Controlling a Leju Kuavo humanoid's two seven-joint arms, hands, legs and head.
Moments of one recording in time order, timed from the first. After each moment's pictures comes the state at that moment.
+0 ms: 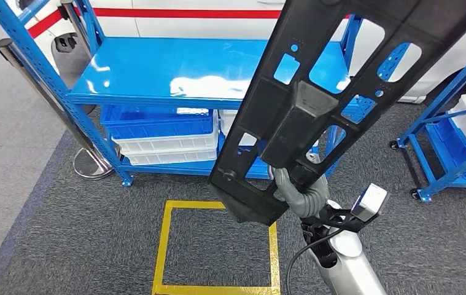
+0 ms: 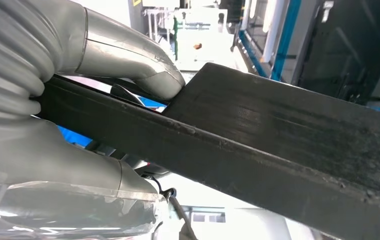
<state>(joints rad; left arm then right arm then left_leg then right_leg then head) -0.09 -0.13 0.29 -0.19 -0.42 0.18 -0.14 -0.18 -0.03 0.27 -1.72 -0.13 0.30 -0.50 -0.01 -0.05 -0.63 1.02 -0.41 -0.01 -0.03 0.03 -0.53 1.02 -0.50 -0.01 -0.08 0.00</state>
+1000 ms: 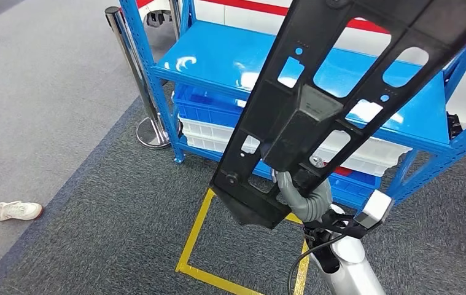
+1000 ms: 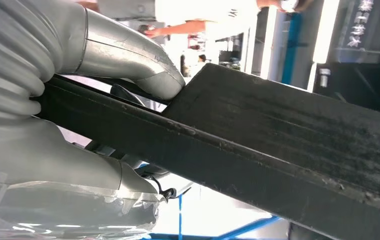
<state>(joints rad) -0.08 -0.13 0.29 -0.19 -0.43 0.19 -0.12 -0.16 -0.03 0.27 -1.75 -0.12 0.28 -0.51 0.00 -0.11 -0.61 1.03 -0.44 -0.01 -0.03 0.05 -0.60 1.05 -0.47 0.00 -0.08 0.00</state>
